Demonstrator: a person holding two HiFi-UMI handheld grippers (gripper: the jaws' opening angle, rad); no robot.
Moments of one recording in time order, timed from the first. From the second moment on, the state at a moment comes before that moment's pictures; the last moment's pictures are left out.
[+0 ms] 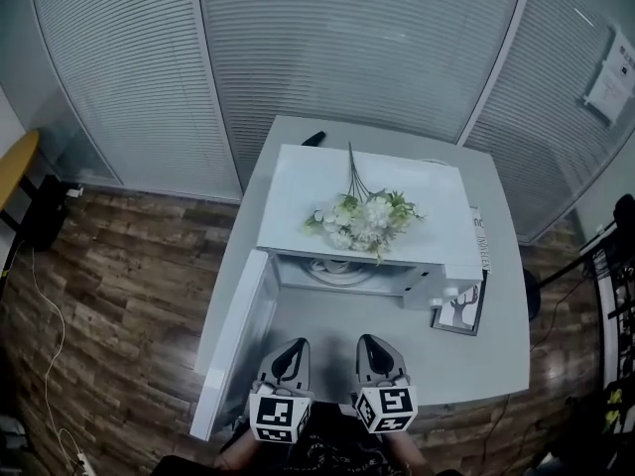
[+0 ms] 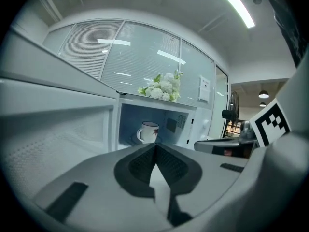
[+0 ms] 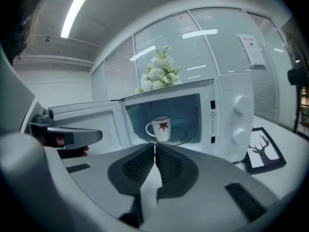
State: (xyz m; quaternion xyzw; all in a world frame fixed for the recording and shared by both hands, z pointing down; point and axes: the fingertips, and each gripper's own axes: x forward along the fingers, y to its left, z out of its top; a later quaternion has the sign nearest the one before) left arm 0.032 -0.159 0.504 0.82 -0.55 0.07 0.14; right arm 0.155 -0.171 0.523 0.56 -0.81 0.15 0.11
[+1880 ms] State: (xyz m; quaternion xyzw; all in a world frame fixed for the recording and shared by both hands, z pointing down) left arm 0.017 -0.173 0.510 0.80 -0.58 0.10 0.14; right arm 0.116 -0.346 0.558 0.51 -0.83 0.16 0.16
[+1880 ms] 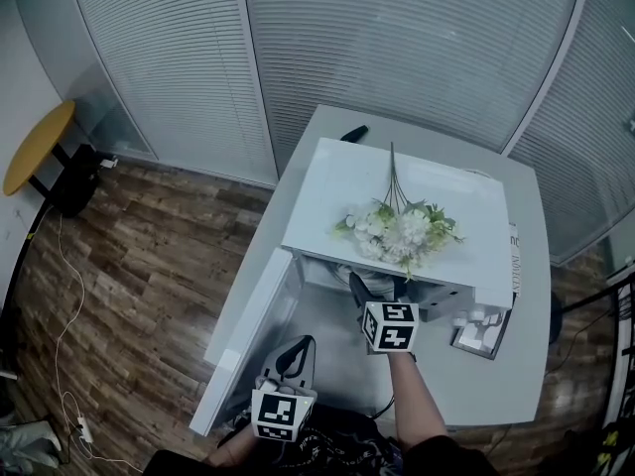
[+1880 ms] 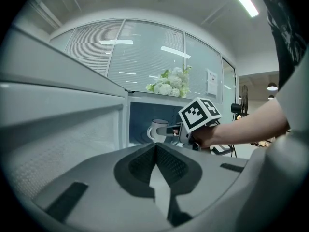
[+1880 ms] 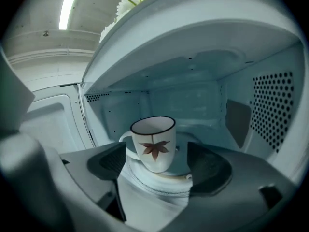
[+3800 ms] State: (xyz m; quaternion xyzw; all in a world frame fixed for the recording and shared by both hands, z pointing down) left arm 0.010 -0.182 0.527 0.78 -0.59 0.13 0.15; right arm 0.095 -0.383 0.579 0.49 -0.84 0.16 0.18
